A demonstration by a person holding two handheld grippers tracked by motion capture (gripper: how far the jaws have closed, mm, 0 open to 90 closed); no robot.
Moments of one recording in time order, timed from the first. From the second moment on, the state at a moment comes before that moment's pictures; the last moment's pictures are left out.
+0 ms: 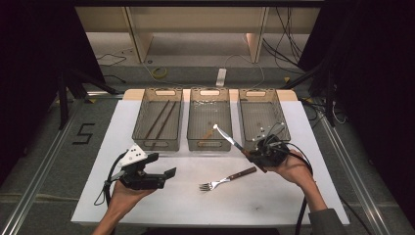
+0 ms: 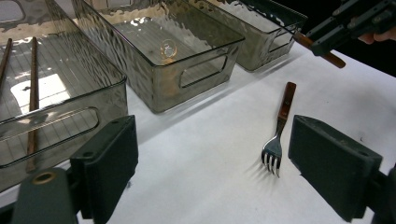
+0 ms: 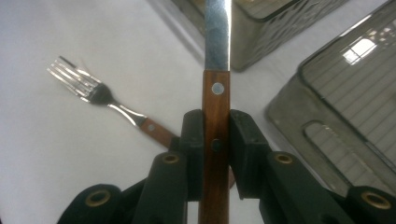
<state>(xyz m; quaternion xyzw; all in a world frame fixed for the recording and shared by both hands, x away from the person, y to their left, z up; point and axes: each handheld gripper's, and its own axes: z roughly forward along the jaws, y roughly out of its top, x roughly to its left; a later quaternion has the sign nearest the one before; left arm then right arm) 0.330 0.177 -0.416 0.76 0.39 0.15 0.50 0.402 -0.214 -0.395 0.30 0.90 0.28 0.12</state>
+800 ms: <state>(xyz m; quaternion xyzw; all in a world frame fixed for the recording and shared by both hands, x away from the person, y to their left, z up) 0.330 0.180 -0.415 0.75 0.40 0.15 0.51 0.451 -0.225 -0.370 0.36 0.87 0.32 0.15</state>
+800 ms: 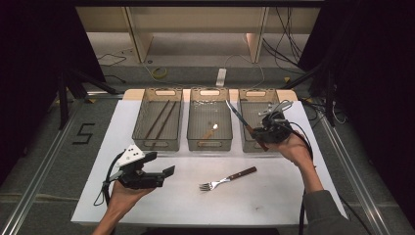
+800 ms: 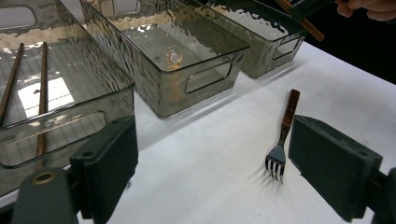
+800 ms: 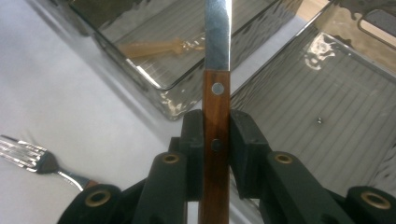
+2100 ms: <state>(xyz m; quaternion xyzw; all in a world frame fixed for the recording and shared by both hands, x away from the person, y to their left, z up) 0.328 0.183 -0.412 0.74 0.40 0.16 0.52 0.511 -0.244 -0.373 0.48 0.81 0.30 0.16</state>
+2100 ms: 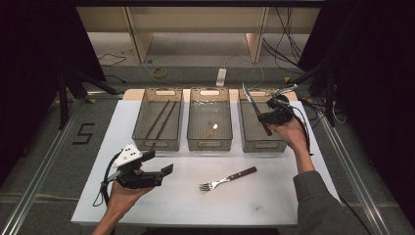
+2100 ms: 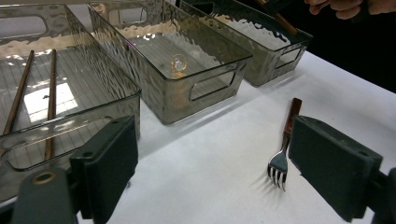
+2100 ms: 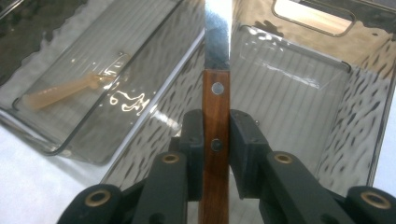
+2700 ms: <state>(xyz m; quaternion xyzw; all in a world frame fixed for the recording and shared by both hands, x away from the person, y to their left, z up) 0.328 0.182 -0.413 0.74 0.39 0.17 0.52 0.513 -0.241 -0.392 0.50 0.80 0.29 0.15</state>
